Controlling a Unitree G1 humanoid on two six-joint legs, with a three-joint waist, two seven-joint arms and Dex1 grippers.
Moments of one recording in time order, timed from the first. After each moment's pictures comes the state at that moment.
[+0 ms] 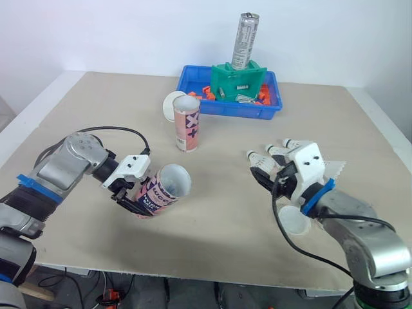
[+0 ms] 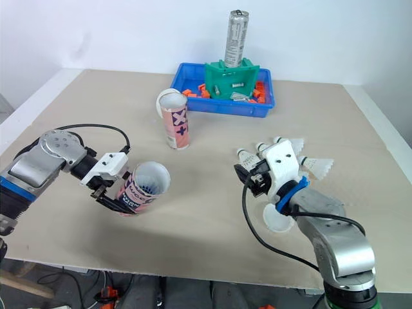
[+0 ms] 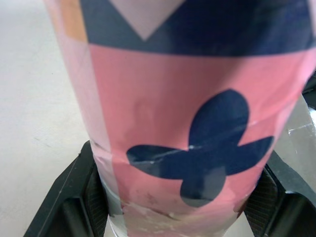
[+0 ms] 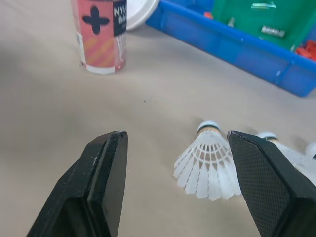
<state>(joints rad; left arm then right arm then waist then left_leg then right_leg) -0.81 0.95 -0.54 0.23 -0.35 0.16 -1.60 -0.17 -0.53 -0.09 -0.66 0.36 0.88 0.34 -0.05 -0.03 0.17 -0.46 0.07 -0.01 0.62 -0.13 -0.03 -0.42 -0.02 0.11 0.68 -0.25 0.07</state>
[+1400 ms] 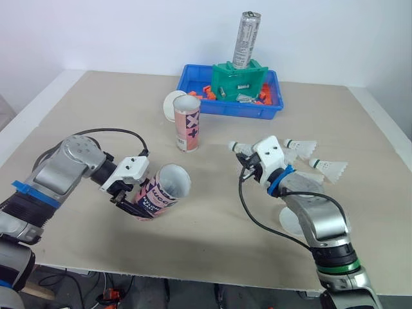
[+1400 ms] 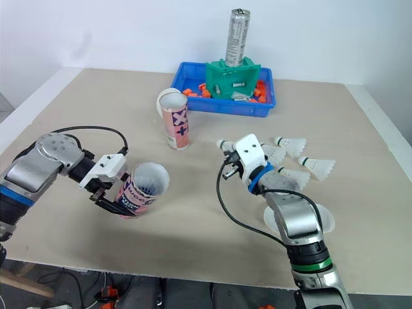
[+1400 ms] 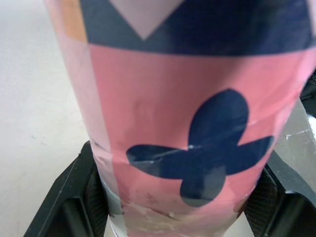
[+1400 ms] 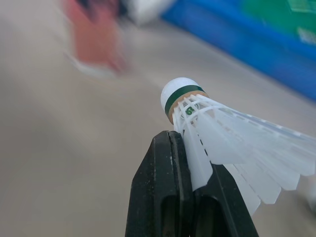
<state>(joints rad) -0.75 0.95 -0.46 0.17 -0.33 0.21 -1.61 -0.46 -0.45 0.08 -0.31 0.20 0.61 0.51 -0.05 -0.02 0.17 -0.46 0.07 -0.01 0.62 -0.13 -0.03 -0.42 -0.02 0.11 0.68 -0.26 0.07</state>
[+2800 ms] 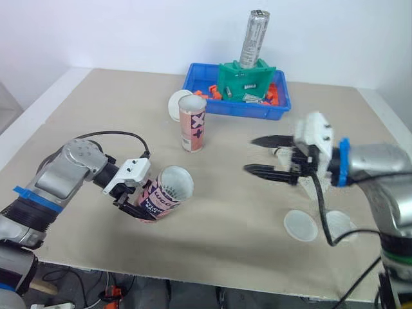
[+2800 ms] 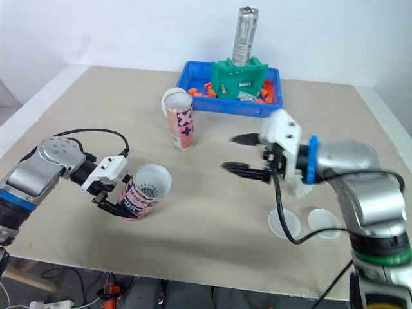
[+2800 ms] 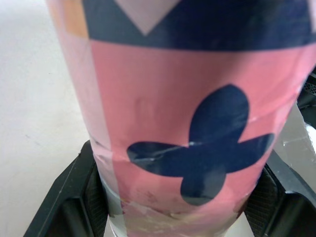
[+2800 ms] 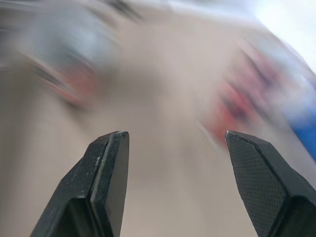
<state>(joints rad) -0.70 0.92 -0.41 0.12 -0.33 0.23 -1.60 -0.39 -0.82 -0.20 -0.41 0.43 0.64 0.98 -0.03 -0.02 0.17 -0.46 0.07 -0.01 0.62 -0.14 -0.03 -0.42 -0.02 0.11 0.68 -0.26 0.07</state>
